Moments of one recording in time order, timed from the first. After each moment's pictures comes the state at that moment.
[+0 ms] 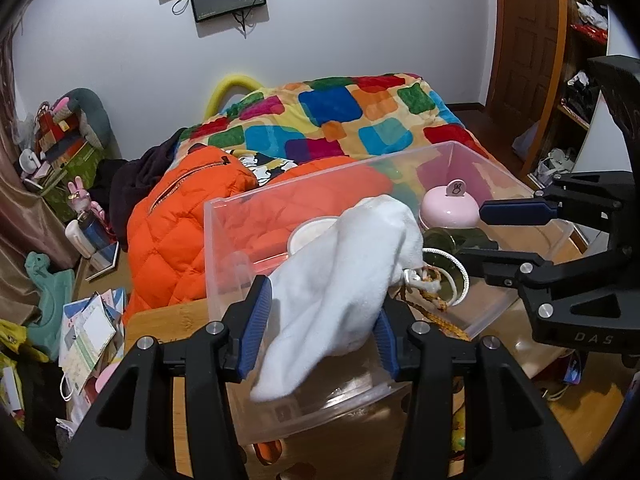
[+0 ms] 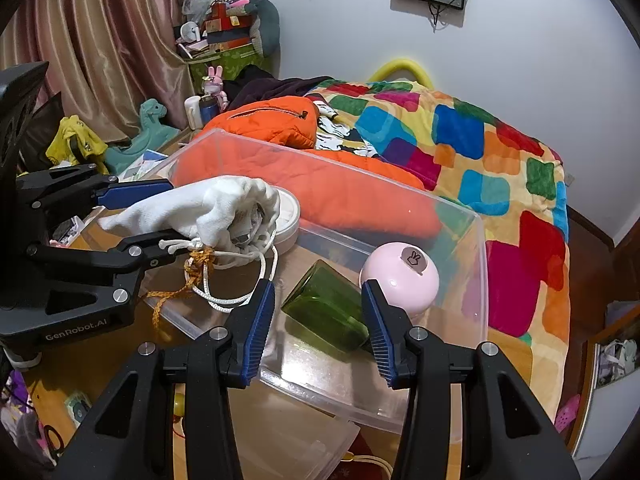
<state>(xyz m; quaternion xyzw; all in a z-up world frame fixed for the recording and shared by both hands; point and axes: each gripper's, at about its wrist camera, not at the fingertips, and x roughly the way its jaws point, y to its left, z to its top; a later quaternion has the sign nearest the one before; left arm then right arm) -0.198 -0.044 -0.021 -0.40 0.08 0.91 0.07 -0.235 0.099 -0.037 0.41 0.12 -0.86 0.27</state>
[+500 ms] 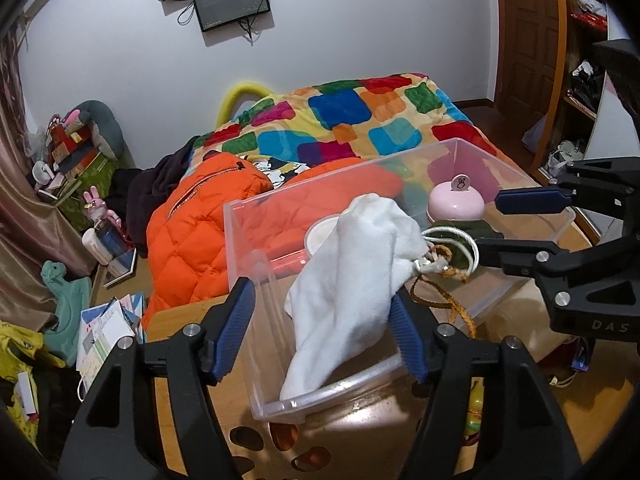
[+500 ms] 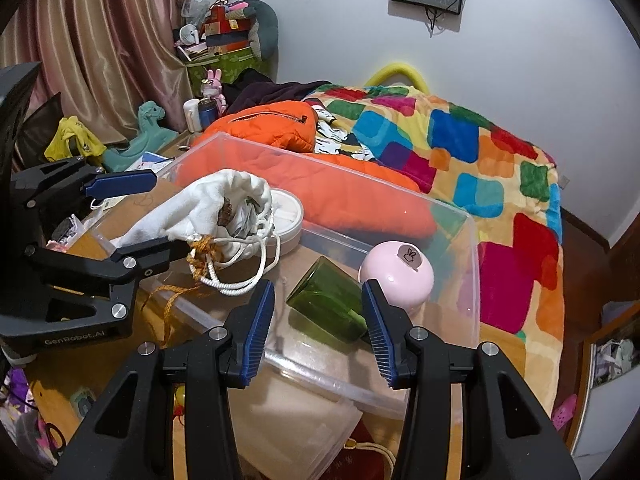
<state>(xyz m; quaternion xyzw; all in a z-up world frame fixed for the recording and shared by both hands) -0.184 -0.044 -0.014 -0.39 0.11 0.91 0.05 -0.220 0.102 -0.028 0.40 0.13 -0.87 0.26</state>
